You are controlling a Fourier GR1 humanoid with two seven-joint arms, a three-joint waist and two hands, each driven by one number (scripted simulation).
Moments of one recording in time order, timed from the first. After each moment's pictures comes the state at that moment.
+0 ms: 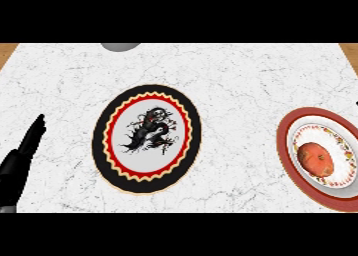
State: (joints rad) left arm 0.08 0.44 -0.02 -1.49 -0.03 0.12 -0.12; right arm -0.09 -0.77 -0.21 -1.37 -0.20 0.71 0.08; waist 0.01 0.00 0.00
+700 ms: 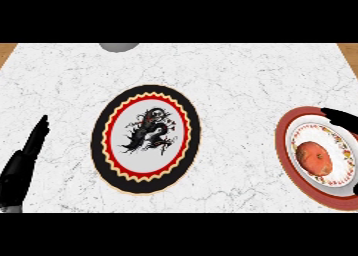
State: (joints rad) left arm 0.08 0.38 0.02 -1.49 -0.09 0.09 -0.13; right arm -0.24 -0.70 -0.09 -1.13 0.15 0.78 -0.15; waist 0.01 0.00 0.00
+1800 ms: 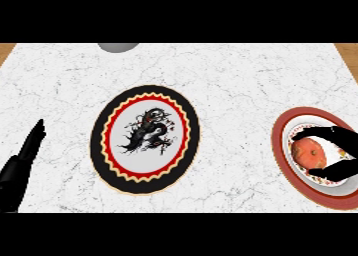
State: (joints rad) left arm 0.11 0.31 0.11 -1.52 -0.17 0.02 -0.14; right arm -0.29 -0.55 -0.06 -0.96 0.41 0.70 -0.34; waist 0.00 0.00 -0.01
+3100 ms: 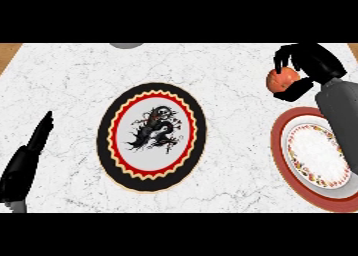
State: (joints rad) left arm 0.05 0.29 0.11 -1.50 -0.20 -0.01 -0.13; right arm -0.87 -0.45 0.03 -0.67 0.82 0.05 -0.38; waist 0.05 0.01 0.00
